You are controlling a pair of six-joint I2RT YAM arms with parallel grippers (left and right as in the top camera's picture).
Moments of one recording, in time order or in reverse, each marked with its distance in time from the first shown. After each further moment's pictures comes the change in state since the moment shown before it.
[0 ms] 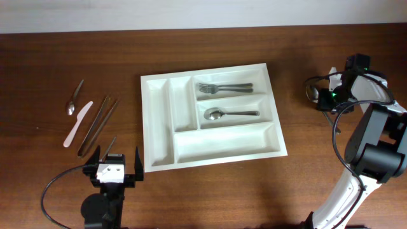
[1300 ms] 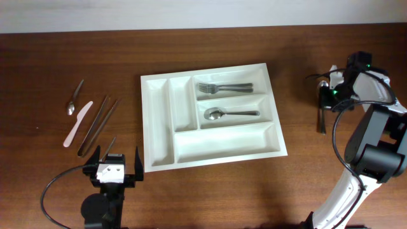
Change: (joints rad) left arm 0.000 0.000 0.000 0.000 0.000 0.000; right arm -0.001 -0.001 0.071 -0.087 -0.047 0.012
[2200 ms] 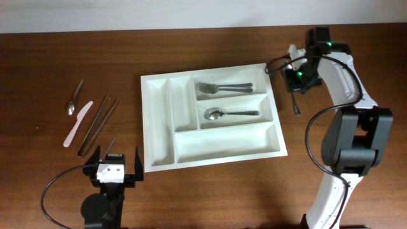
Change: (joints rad) left arm 0.000 0.000 0.000 0.000 0.000 0.000; right arm 0.295 -0.005 0.210 -0.141 -0.007 -0.037
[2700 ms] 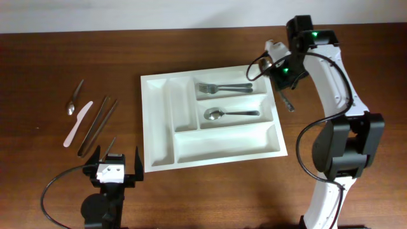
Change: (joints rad) left arm 0.000 0.000 0.000 0.000 0.000 0.000; right arm 0.130 -0.031 0.110 -0.191 -0.031 -0.211
